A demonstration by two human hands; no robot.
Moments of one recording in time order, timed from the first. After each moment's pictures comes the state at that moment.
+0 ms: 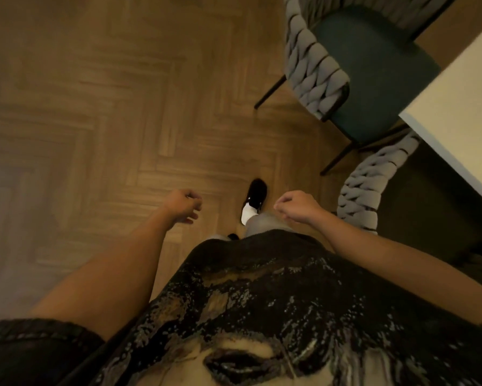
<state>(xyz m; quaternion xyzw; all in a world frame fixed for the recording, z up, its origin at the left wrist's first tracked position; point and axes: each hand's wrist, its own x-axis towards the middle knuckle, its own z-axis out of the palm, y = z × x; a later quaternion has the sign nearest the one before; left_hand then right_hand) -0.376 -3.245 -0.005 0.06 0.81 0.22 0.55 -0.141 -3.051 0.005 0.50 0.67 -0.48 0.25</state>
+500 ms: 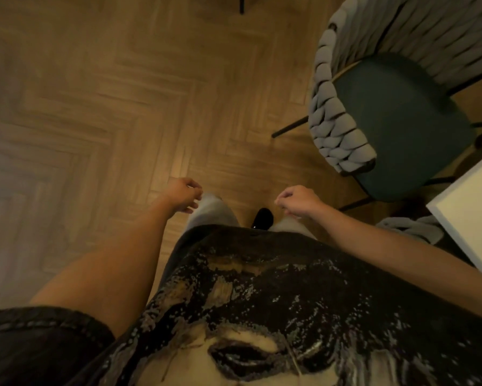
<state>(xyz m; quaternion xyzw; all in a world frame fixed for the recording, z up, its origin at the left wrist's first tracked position) -0.527 -3.112 0.000 0.05 0.82 0.23 0.52 -0.306 -2.897 0.002 0.45 0.69 -0.48 0.30</state>
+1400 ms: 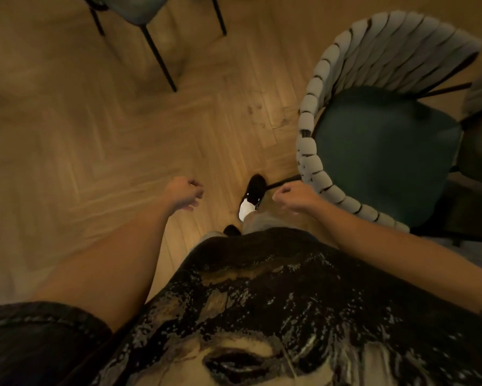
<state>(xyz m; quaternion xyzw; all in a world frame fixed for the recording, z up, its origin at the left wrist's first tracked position) -0.850 -2.749 0.002 0.27 0.78 0.06 0.56 -0.560 -2.672 -0.007 0.60 0.58 -0.53 0.16</state>
